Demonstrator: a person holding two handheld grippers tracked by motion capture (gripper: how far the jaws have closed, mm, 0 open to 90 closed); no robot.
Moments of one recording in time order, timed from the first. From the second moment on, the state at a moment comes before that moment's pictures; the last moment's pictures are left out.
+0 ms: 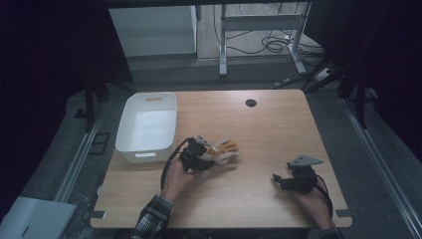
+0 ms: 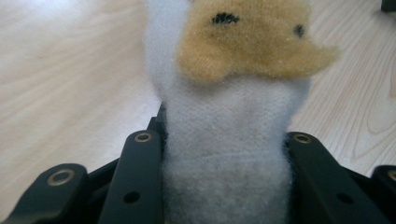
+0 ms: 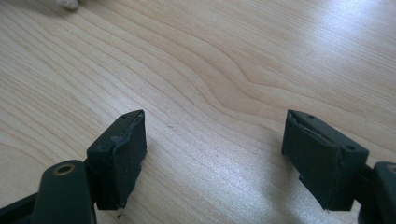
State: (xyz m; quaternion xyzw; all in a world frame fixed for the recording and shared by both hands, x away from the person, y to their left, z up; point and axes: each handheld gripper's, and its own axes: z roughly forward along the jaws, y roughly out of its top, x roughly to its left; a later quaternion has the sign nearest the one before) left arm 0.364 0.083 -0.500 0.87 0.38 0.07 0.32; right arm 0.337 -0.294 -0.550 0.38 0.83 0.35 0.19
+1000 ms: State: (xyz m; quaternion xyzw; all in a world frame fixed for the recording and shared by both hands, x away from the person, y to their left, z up) left arm 0.406 0.167 -0.408 0.81 0.47 0.15 0.33; right arm 0.338 -0.294 -0.550 0.38 0.83 0.35 0.19
